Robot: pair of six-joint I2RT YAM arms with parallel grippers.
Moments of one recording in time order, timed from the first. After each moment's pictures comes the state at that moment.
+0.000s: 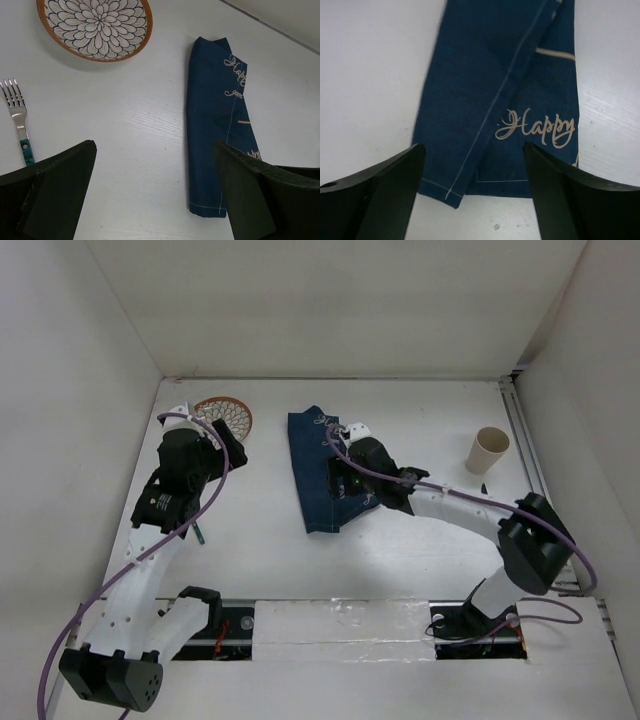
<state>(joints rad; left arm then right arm) -0.20 0.90 0.97 -0.54 -0.16 -0.50 0.80 1.54 1.06 -0.11 0.18 0.34</state>
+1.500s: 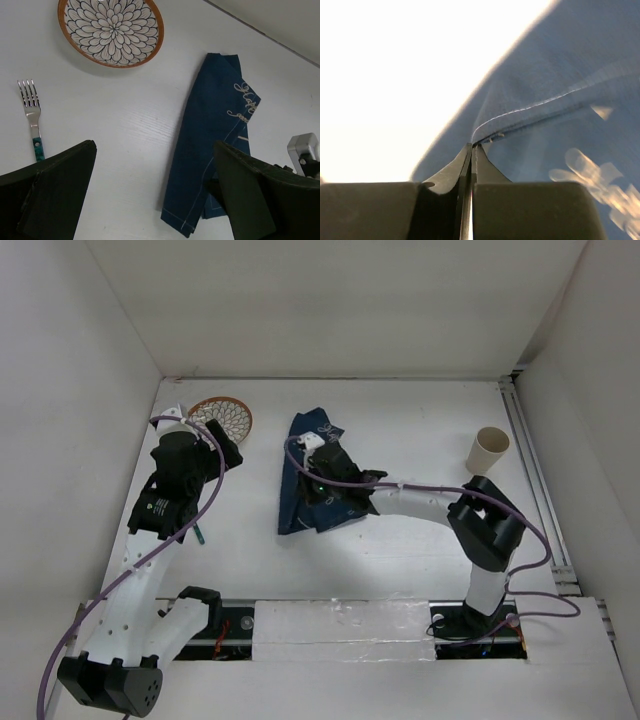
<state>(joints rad) -0.20 0.87 0.97 -0.56 -0.23 -0.52 0.87 1.83 1.16 0.06 -0.07 0.38</state>
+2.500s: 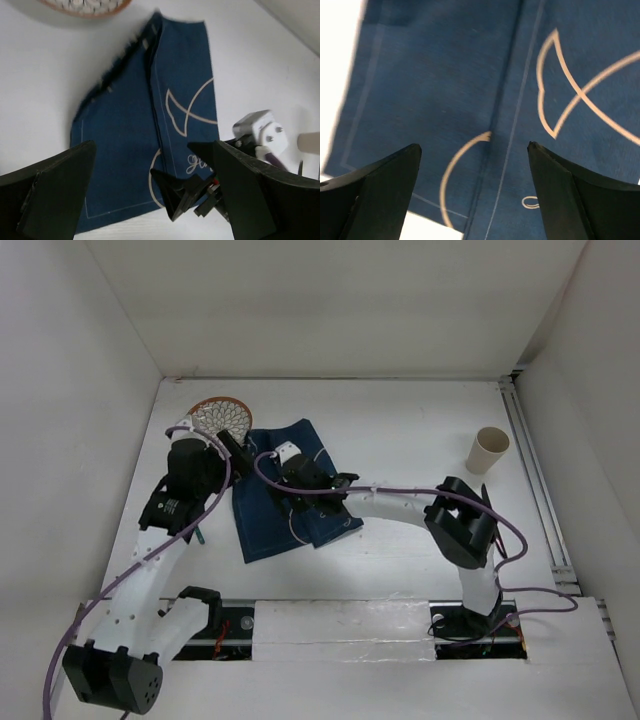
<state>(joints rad) -0.20 0.88 0.89 -0.52 -0.09 -0.64 1.01 1.97 1.42 -0.18 0.20 0.27</state>
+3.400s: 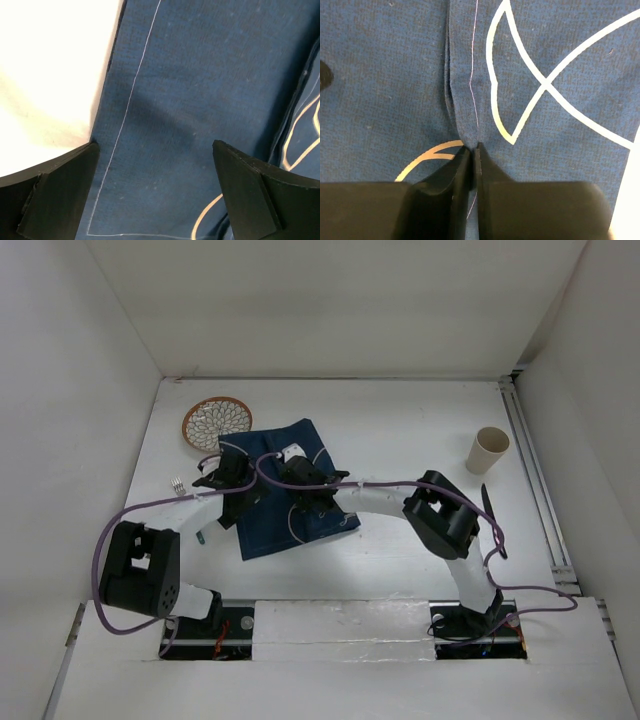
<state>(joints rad) -0.26 1.38 0.69 -0.39 -0.20 -0.94 0.97 2.11 1.48 -0.25 0.31 0.28</state>
